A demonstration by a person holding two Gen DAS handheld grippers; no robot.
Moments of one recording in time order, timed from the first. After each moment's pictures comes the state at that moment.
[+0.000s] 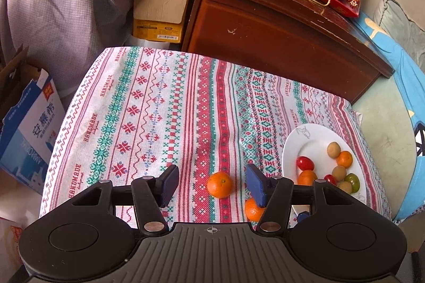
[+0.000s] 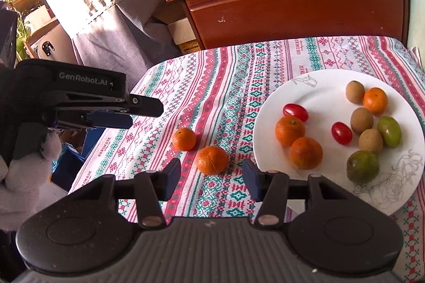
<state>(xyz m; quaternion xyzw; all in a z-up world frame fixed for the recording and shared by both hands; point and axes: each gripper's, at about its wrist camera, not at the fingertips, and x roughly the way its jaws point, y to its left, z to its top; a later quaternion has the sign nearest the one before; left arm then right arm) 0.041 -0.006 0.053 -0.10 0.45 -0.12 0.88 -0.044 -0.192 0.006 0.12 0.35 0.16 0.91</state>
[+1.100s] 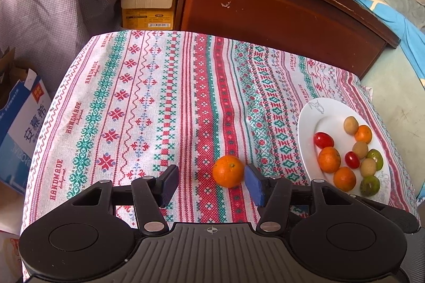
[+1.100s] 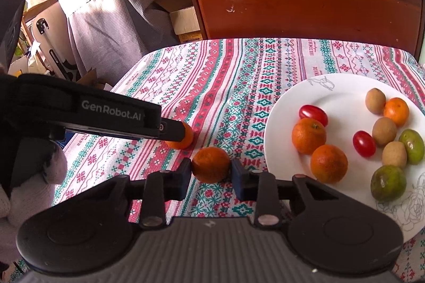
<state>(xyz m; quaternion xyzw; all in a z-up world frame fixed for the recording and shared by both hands) 0.046 -0.018 0.019 -0.05 0.45 -0.13 0.88 -0.026 -0.172 -0.015 0.07 0.35 0.15 0.92</state>
